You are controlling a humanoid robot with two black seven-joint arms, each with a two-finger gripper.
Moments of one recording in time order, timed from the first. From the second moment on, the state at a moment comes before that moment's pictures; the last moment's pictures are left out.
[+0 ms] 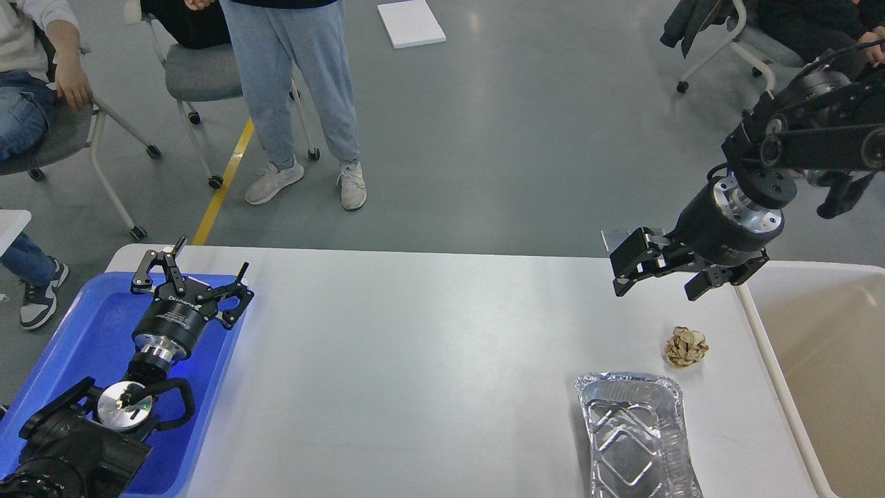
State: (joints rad) left arm -0.51 0.28 -1.02 -0.35 -0.22 -0.79 -0.18; right arm 2.10 -0.31 -1.27 1.27 -0.20 0.67 0.18
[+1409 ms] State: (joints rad) left arm -0.51 0.28 -1.02 -0.35 -0.22 -0.79 -0.19; right arm 2.11 -0.33 -1.37 1.27 -0.20 0.66 0.18
